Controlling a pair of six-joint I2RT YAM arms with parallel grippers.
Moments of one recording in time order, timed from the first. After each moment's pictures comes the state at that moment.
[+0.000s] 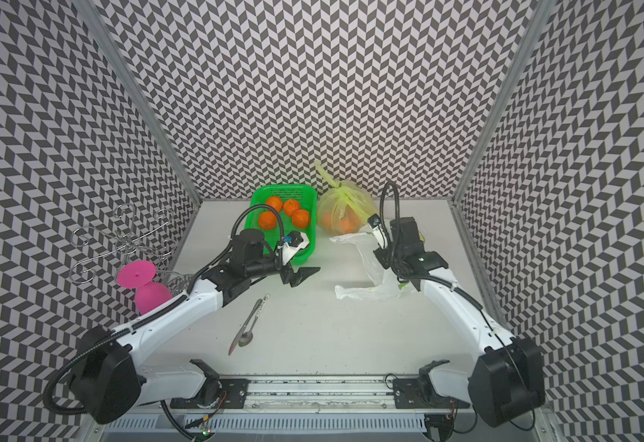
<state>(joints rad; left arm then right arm) -0.60 1.33 0.95 -0.02 0.49 0.32 0.32 1.26 1.02 -0.43 -0.01 -0.38</state>
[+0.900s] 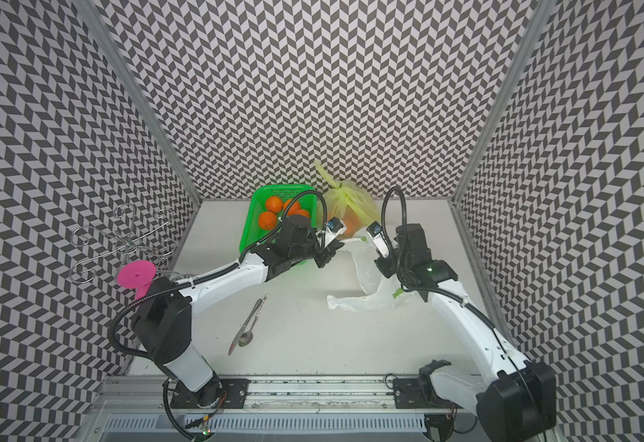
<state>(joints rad) -0.71 1.67 1.26 -0.04 0.34 0.27 0.32 1.16 0.97 -0.49 -0.11 -0.41</state>
